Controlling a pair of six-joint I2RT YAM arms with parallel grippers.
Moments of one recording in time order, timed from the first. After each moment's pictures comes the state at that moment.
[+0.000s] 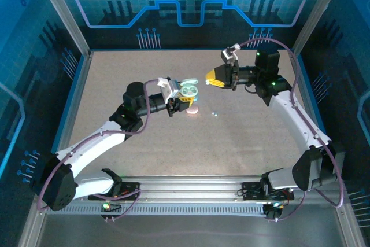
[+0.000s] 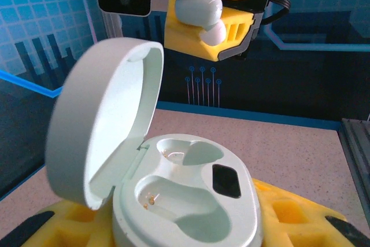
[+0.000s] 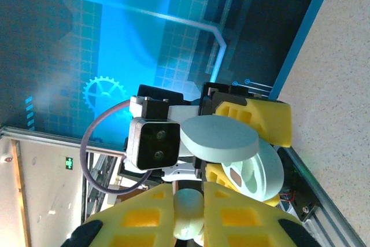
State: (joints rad) left arm -0.54 1.21 0.81 0.39 0.59 0.10; right arm 0.25 1.38 1.26 -0.09 -1.31 1.09
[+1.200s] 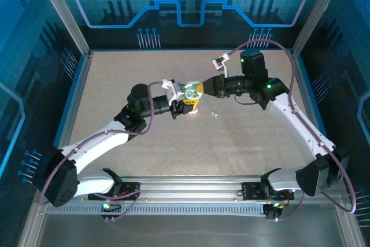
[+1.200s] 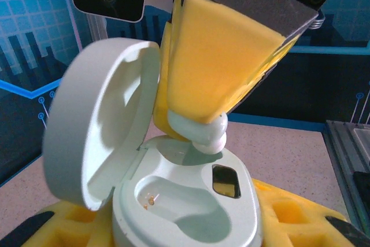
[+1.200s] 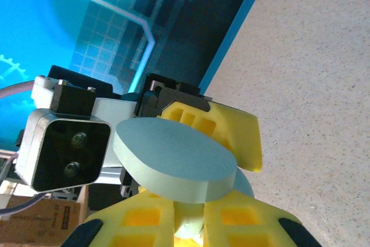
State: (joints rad) left arm -0.58 1.25 0.80 0.44 0.59 0.07; right arm 0.41 1.34 1.34 -0.54 -0.94 0.59
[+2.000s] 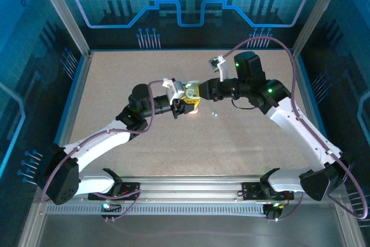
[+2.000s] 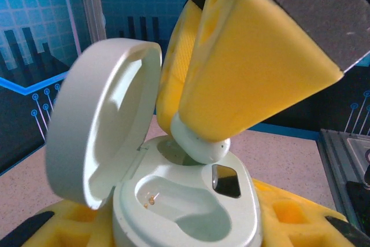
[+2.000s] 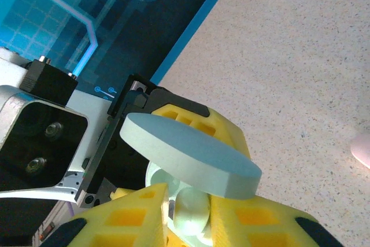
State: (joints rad) left arm -0.59 1.27 0.80 0.48 0.59 0.01; right arm 0.53 1.30 1.42 -0.68 -0.60 0.40
